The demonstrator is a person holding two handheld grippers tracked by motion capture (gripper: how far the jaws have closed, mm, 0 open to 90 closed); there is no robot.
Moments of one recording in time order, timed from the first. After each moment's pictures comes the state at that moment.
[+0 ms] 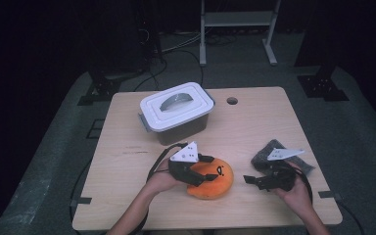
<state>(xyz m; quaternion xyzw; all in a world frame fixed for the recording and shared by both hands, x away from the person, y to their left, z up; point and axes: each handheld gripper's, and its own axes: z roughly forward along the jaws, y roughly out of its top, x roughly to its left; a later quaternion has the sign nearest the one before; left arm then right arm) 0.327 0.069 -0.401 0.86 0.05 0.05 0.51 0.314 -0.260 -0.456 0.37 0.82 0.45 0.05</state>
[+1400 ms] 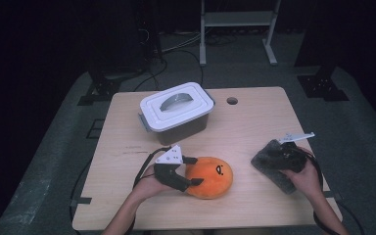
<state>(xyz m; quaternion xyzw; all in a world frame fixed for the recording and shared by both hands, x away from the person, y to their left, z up) 0.324 0.106 -0.417 0.86 0.11 0.04 0.50 0.363 -0.304 -0.456 0.44 0.80 0.39 0.08</state>
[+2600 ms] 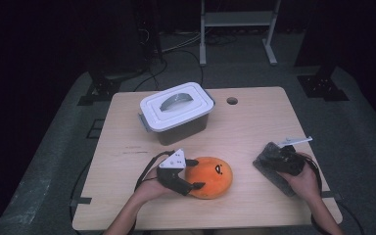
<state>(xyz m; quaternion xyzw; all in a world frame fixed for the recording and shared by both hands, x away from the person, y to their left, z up) 0.320 0.100 -0.428 0.86 0.10 0.05 0.49 0.356 -0.303 -0.470 0.49 0.79 0.37 0.06</state>
